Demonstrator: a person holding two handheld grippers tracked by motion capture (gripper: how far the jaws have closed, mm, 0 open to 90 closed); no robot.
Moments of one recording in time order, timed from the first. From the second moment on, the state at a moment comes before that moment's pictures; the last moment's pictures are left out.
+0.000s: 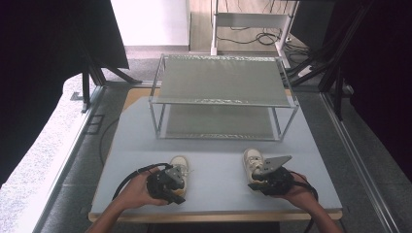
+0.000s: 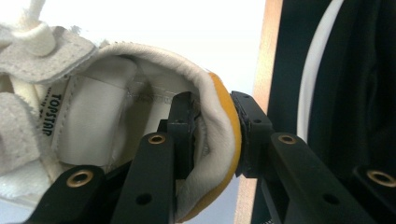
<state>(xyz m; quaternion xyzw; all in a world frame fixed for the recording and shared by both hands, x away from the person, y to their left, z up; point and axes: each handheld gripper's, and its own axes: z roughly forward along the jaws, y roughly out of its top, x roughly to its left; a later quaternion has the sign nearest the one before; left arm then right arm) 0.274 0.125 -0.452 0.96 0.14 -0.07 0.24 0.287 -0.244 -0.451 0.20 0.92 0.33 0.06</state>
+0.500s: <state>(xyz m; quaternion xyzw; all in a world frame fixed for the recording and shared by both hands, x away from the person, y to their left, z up) 0.295 0.111 -0.435 0.95 0.14 -0.04 0.28 0.289 -0.239 -0.441 0.19 0.92 0.32 0.08</state>
